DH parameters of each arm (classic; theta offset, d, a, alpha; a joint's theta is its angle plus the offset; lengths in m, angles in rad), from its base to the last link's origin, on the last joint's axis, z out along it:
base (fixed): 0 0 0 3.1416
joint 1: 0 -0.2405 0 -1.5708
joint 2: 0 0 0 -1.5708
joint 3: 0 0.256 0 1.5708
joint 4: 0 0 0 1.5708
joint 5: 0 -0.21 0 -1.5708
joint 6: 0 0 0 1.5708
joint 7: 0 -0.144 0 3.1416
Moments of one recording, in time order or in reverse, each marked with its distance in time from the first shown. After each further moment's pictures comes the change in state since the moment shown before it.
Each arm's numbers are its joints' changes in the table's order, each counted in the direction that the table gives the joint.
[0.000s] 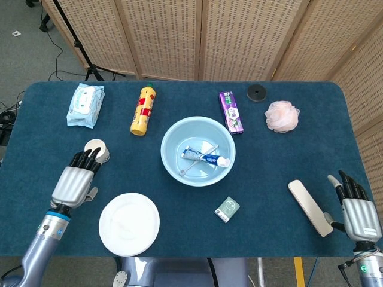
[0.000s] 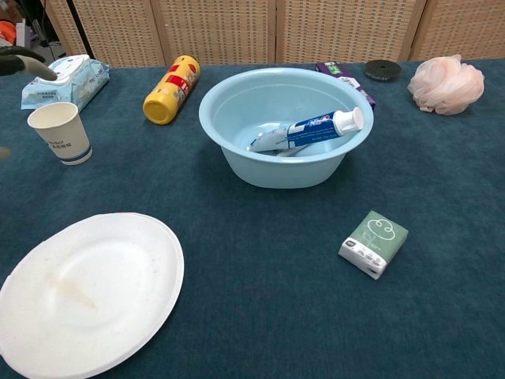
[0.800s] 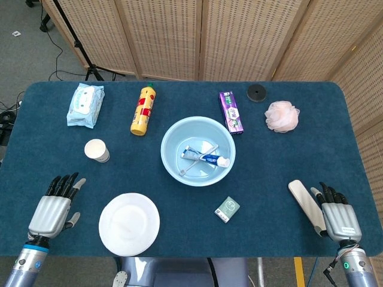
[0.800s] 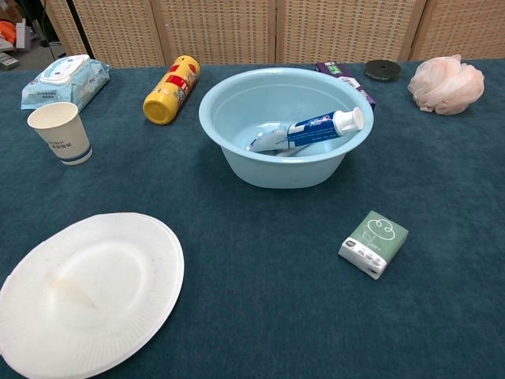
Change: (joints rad) left arm -0.259 0.024 0.093 -0.106 -0.232 -0.077 0.131; right arm -0.094 -0.055 -0.019 0.217 -0.256 0.215 0.370
